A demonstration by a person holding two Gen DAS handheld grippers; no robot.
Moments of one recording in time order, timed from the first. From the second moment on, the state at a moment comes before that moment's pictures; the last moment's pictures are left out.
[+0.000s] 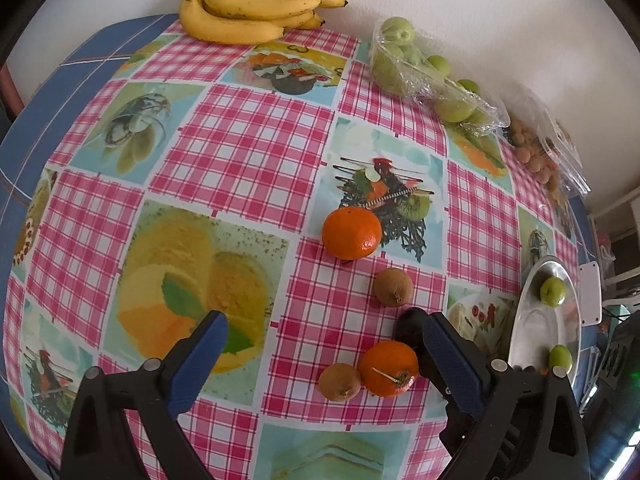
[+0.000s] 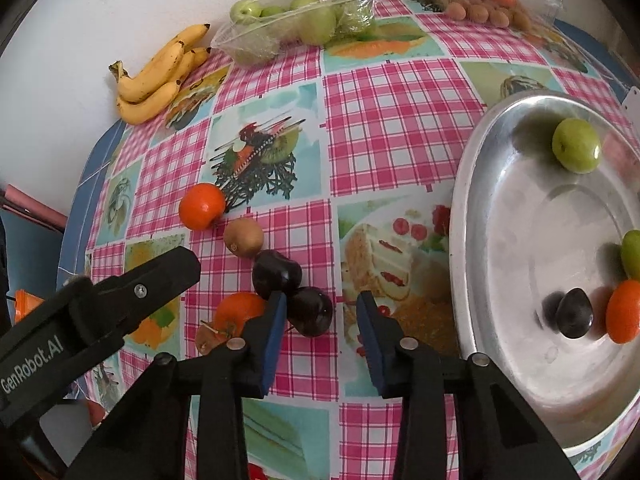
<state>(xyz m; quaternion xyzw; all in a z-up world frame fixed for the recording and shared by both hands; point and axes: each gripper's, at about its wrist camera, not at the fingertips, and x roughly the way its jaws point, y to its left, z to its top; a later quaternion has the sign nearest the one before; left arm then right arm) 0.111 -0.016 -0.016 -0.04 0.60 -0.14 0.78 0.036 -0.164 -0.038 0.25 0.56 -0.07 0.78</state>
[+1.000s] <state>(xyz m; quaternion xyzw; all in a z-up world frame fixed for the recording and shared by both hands) 0.100 -0.046 -0.024 -0.02 0.62 -0.19 0.76 0.012 -0.190 -0.021 0.27 0.56 -0.08 0.78</state>
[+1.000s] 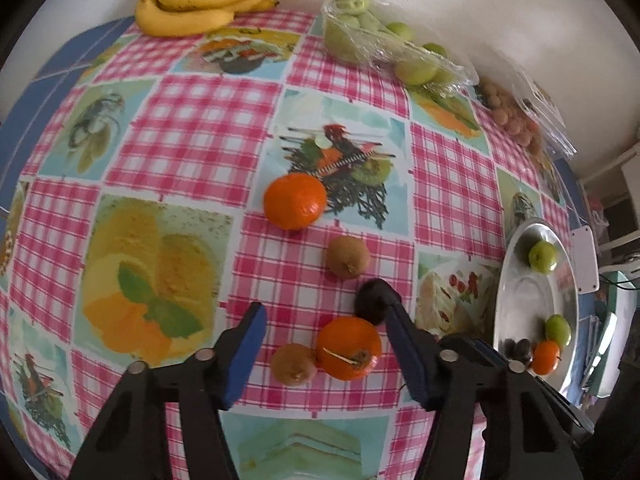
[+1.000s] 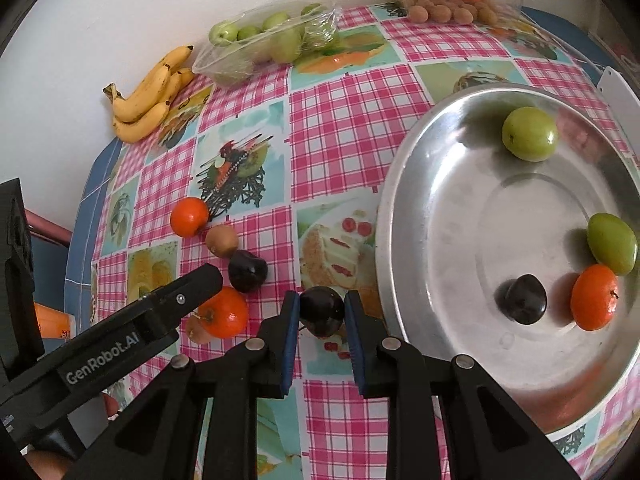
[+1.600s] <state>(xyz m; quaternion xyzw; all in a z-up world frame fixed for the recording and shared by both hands) 0.089 -0.058 -0.037 0.00 0.64 -0.20 0.74 0.007 -0.195 -0.020 0.28 0.55 -0.08 0.78</state>
